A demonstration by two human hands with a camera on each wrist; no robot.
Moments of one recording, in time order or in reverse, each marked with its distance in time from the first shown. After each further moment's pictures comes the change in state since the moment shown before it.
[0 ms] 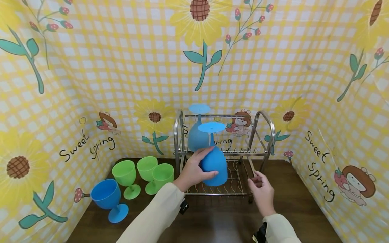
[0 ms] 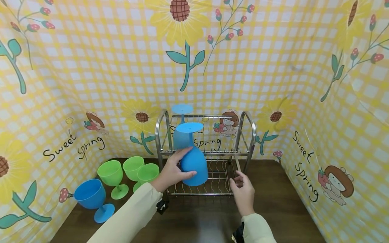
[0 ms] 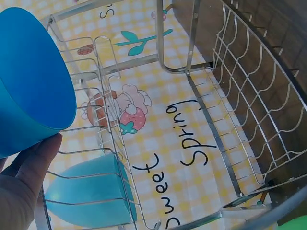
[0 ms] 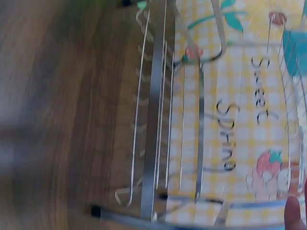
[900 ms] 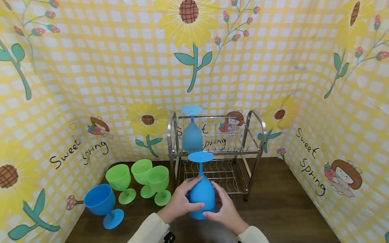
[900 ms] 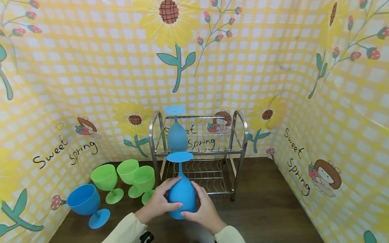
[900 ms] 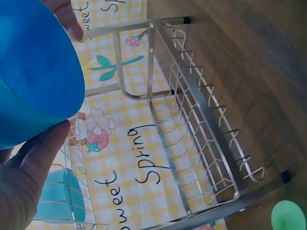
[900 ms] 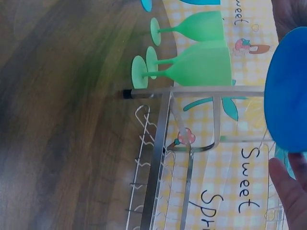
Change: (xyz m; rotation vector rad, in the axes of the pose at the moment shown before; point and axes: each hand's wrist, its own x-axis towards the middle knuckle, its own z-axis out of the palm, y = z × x) left_hand -0.073 -0.035 0.016 -0.072 -0.104 -0.038; right_hand -0.061 -0.047 0.036 0.241 -0.621 -0.075
